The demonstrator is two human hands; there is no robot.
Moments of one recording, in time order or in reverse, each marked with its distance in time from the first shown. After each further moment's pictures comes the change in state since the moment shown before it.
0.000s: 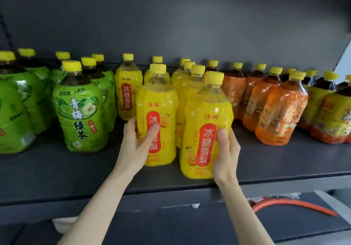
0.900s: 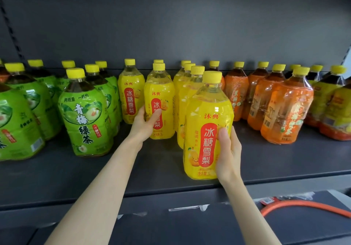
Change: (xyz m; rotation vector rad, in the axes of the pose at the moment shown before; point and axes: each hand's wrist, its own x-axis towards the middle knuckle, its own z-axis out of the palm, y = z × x) left_hand 0.084 -0.017 0.011 0.087 -0.028 -0.140; right_hand 0.001 -0.002 -0.001 0.001 -0.061 0.037
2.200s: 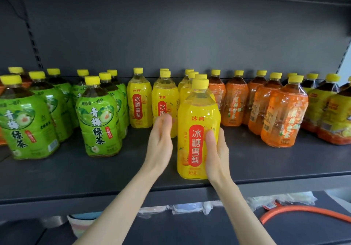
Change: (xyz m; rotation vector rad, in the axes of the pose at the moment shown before) left_hand -0.106 0.045 0.018 -0.124 -0.008 0.292; right_hand -0.013 -0.002 0.021 -0.075 -0.072 -0.022
